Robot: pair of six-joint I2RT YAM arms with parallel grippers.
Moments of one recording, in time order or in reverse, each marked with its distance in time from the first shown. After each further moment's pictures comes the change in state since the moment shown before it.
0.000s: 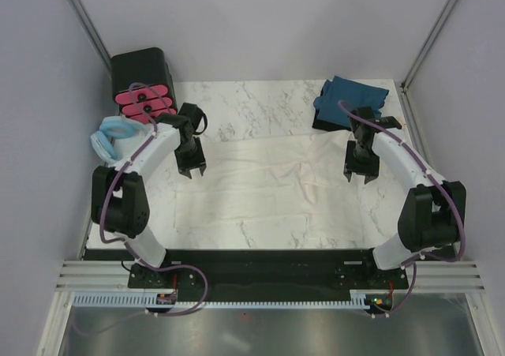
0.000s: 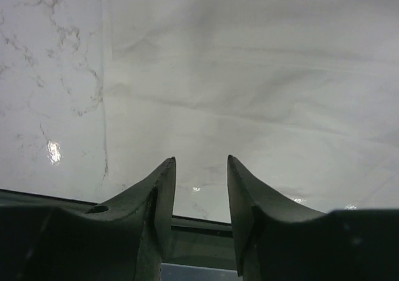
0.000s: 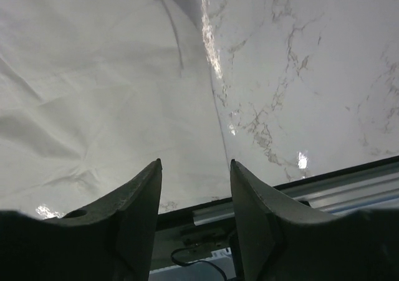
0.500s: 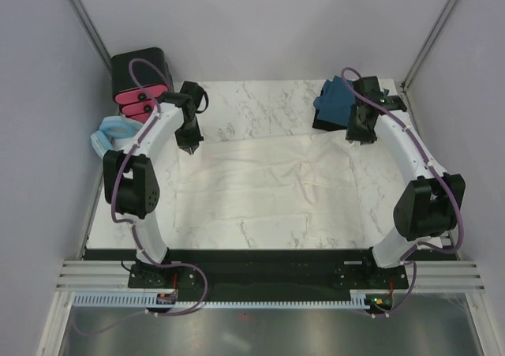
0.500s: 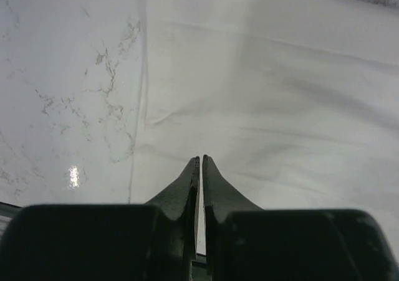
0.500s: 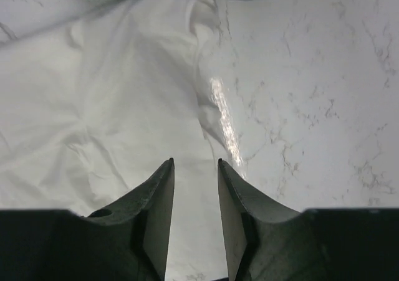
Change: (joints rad) left arm 0.029 0.177 0.322 -0.074 -0.149 0.026; right arm -0.011 0.082 0.303 0.156 0.042 -0.031
